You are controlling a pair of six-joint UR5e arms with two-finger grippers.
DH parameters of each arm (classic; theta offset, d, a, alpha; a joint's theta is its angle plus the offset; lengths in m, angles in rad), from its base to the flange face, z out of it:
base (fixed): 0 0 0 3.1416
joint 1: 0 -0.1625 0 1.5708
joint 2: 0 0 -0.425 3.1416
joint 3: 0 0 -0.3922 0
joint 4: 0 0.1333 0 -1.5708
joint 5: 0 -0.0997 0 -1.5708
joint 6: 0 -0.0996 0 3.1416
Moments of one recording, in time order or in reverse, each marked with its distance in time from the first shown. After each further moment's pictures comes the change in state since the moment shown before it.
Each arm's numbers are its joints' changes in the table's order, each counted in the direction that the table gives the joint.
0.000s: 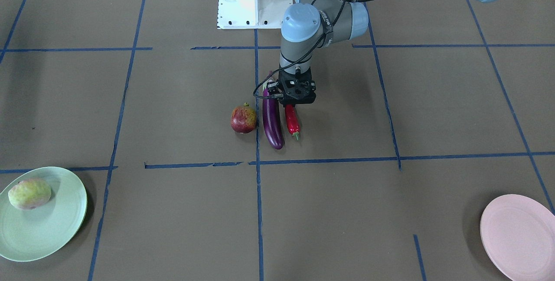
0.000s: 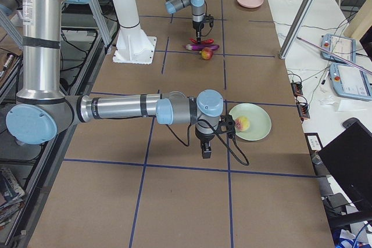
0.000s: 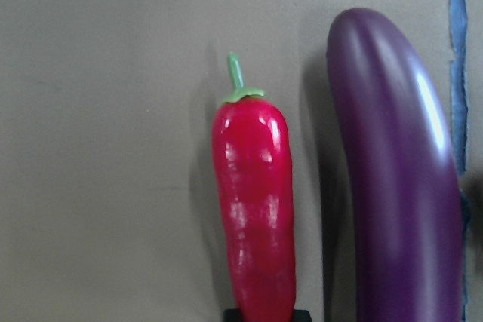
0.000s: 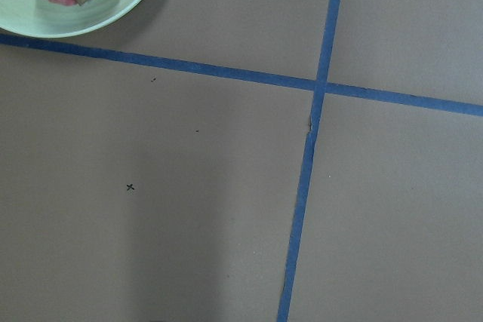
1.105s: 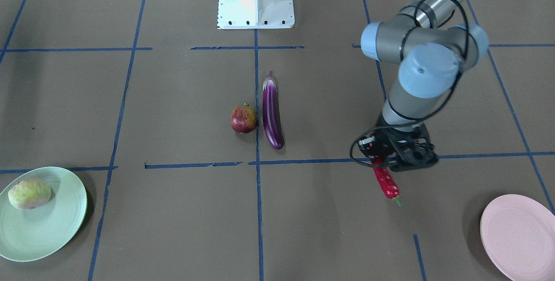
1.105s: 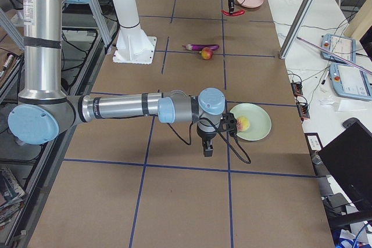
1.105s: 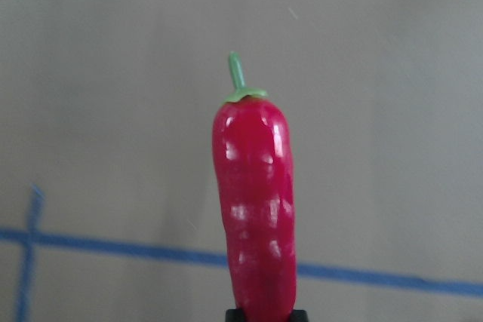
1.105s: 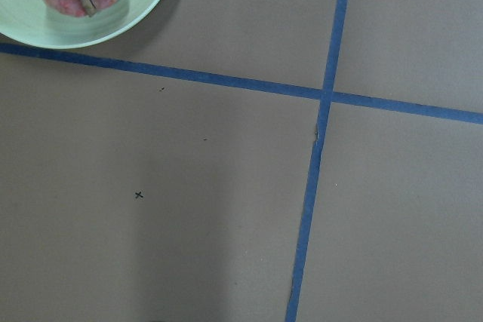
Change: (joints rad) left arm 0.496 -0.036 0.155 0.023 0.236 -0.406; right arm 0.001 -0.012 0.000 -0.002 -0.007 -0.009
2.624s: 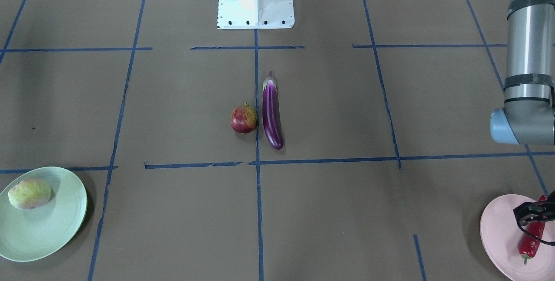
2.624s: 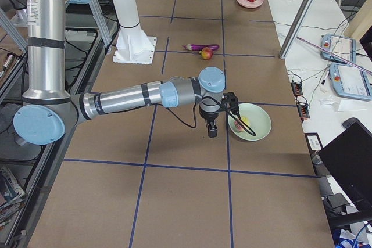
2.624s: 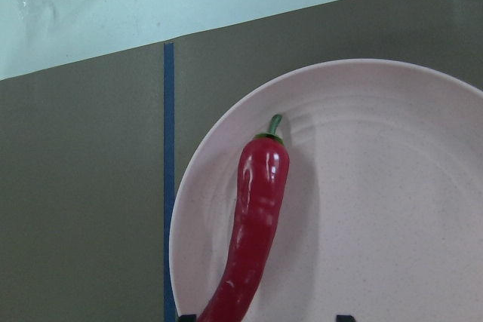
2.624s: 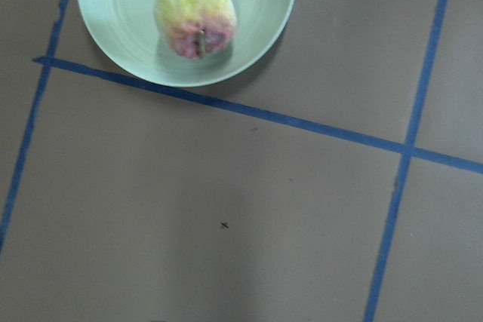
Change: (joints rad) left arm 0.261 0.037 0.604 -0.371 -0.047 -0.528; right arm 0.079 -0.041 0.118 0.001 -0.019 -0.073
